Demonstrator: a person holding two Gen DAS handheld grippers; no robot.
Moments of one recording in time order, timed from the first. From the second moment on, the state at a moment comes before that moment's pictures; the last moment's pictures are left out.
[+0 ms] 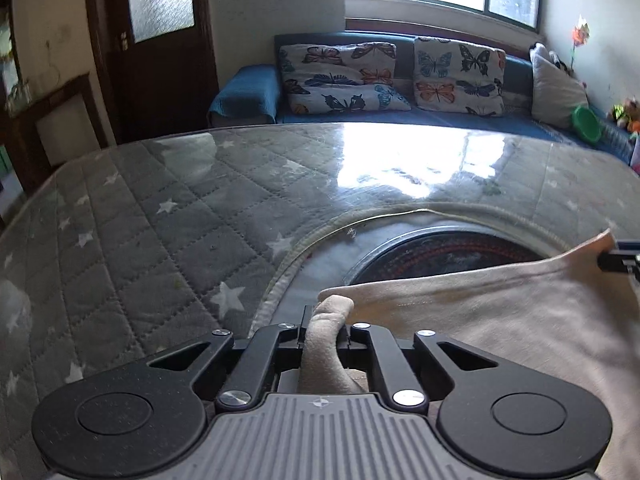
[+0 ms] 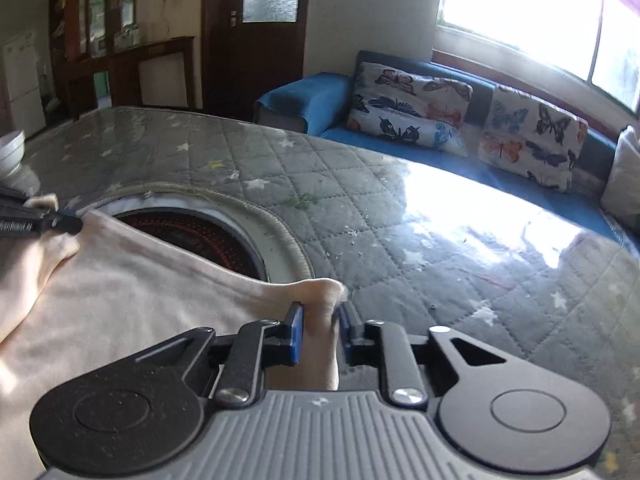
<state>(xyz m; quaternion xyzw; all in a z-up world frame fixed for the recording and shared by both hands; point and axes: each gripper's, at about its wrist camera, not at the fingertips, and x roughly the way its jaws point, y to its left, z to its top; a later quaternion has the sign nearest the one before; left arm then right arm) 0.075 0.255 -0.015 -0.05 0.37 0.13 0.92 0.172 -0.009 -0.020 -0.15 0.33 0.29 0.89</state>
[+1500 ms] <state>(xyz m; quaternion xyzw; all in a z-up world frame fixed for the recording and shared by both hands) -0.013 0.215 -0.015 -0.03 0.38 0.16 0.91 0.021 -0.018 -0.039 -0.16 0.36 0.39 0.84</state>
